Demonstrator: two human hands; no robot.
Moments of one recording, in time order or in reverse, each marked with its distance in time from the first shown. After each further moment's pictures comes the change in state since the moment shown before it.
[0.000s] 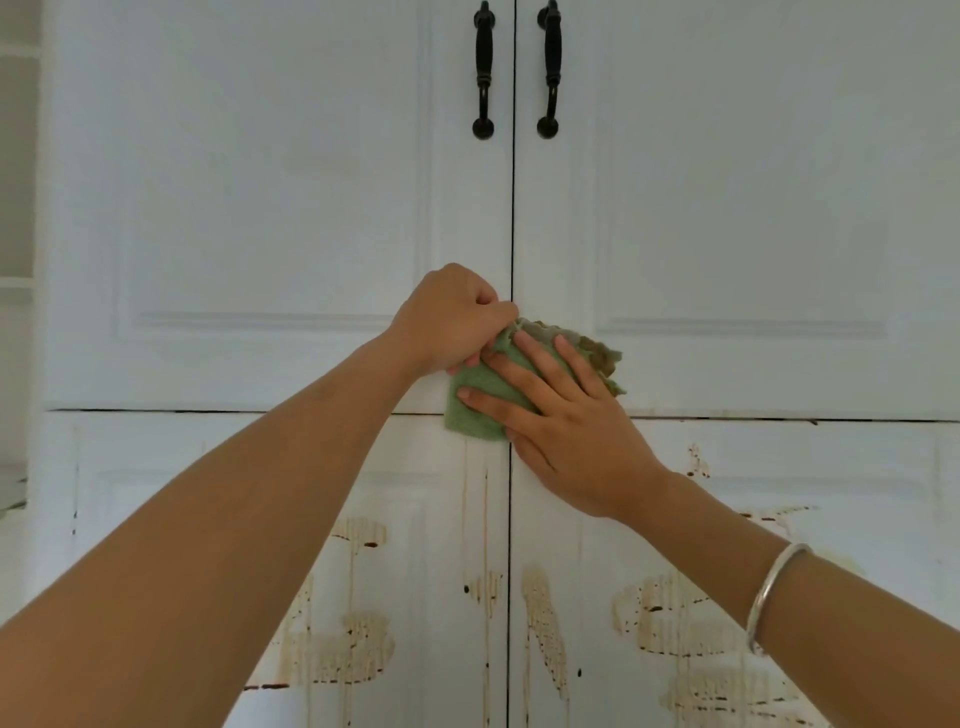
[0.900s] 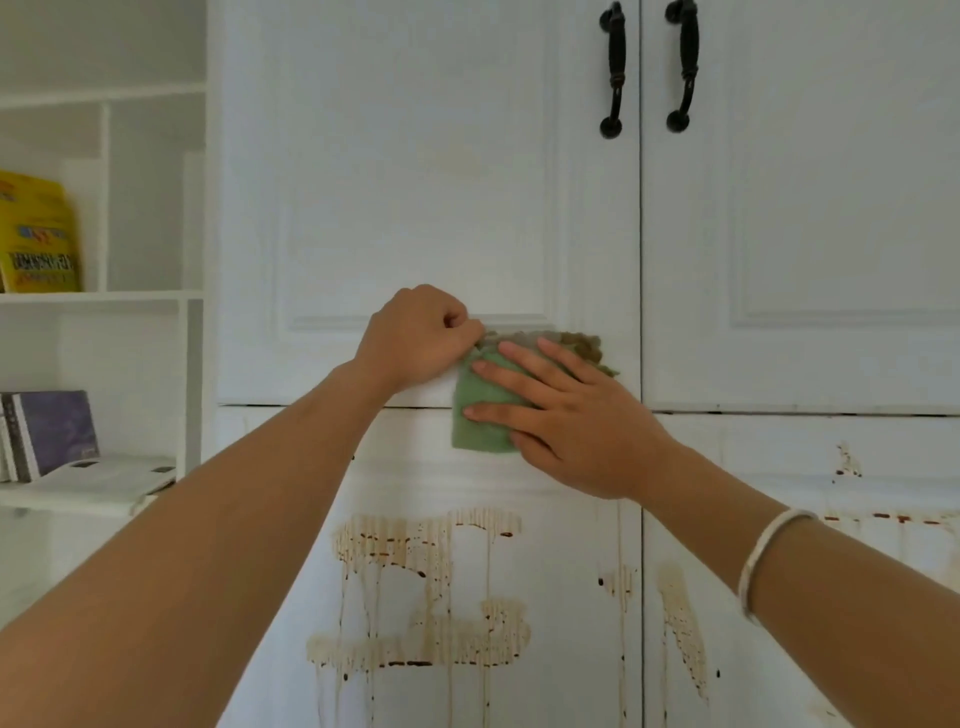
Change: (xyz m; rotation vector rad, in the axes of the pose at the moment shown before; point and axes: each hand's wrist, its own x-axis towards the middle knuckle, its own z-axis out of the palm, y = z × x) left_hand -0.043 -0.100 -0.089 0.302 0.141 0.021; right_hand 0.071 -0.071 0.010 0.035 -0.065 -0.150
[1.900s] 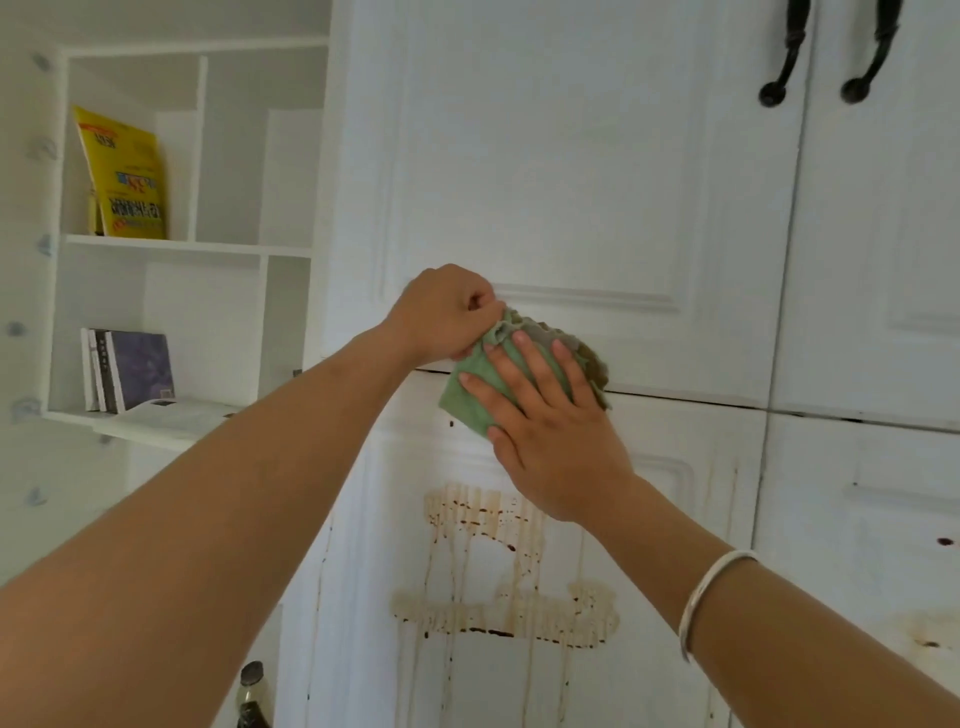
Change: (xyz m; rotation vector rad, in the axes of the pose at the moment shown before) left_hand -0.017 -0.063 -0.039 -0.002 -0.024 0.030; right_hand 0.065 -0.097 0.027 0.056 0.077 0.199
